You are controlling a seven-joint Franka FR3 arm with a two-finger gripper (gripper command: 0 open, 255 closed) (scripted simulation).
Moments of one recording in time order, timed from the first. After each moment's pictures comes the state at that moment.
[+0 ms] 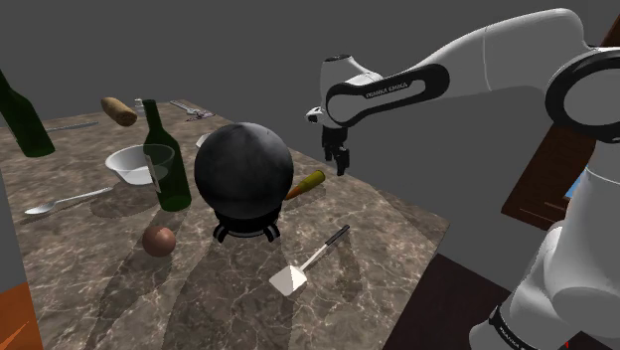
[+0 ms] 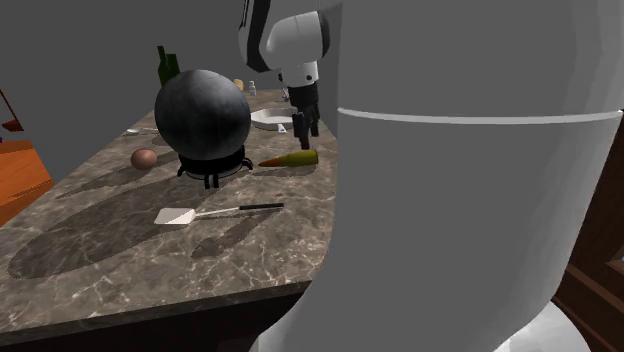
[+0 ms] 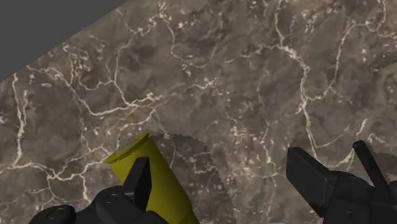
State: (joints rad) arm 0.15 0.16 -0.05 -1.84 -0.14 1.98 -1.04
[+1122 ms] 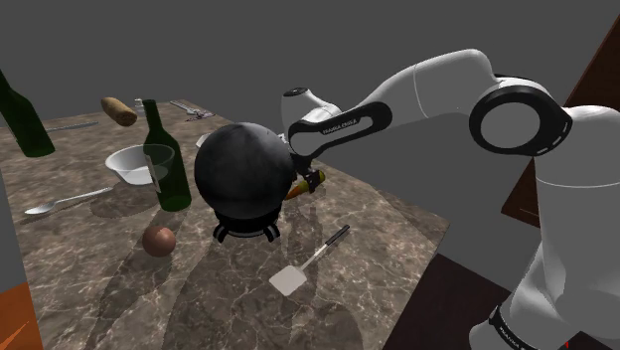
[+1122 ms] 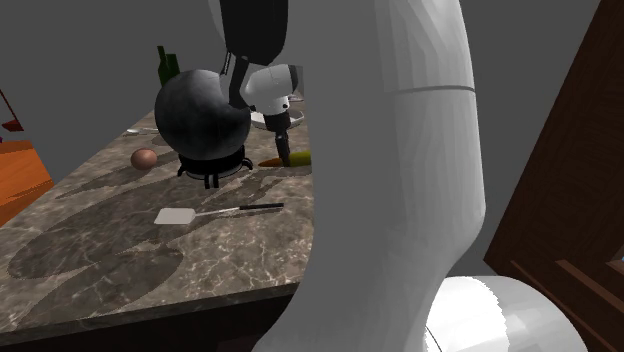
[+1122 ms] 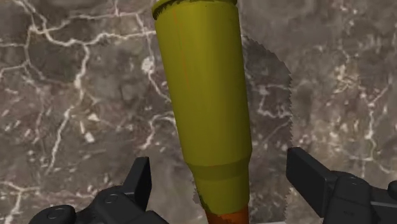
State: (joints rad) arm 0.19 0.47 0.01 -1.61 -0.20 2.06 -1.28
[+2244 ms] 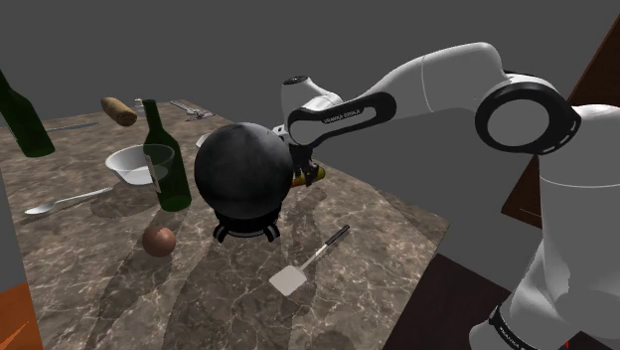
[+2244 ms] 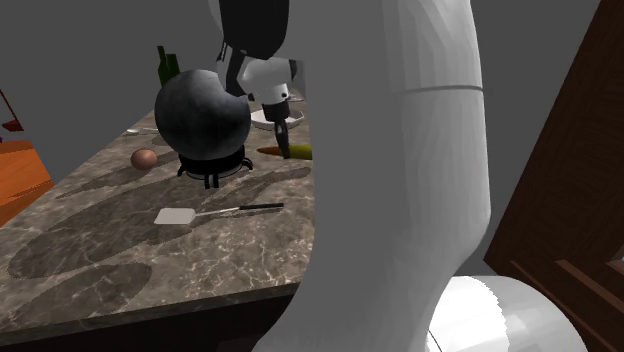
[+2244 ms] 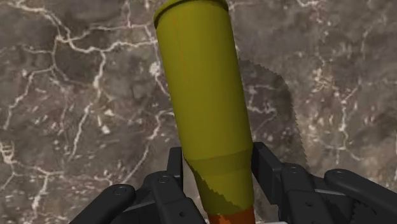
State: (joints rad) arm 0.20 0.45 0.02 -1.57 -0.20 2.00 -1.29
